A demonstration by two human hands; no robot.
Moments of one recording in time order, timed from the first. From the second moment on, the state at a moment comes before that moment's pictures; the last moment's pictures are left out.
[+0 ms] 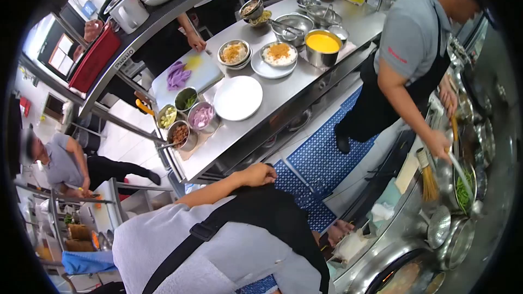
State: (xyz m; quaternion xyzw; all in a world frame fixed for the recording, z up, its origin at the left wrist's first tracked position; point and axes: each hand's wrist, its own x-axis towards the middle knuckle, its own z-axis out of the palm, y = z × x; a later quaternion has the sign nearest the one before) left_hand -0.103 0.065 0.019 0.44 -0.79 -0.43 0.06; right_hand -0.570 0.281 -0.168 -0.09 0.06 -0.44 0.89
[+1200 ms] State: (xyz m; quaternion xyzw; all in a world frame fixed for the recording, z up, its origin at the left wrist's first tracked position) left_hand -0.022 0.110 0.056 0.82 -0.35 -0.36 0.29; right_hand -0.140 -0.623 0.053 -0.85 0.46 -0.27 0.05
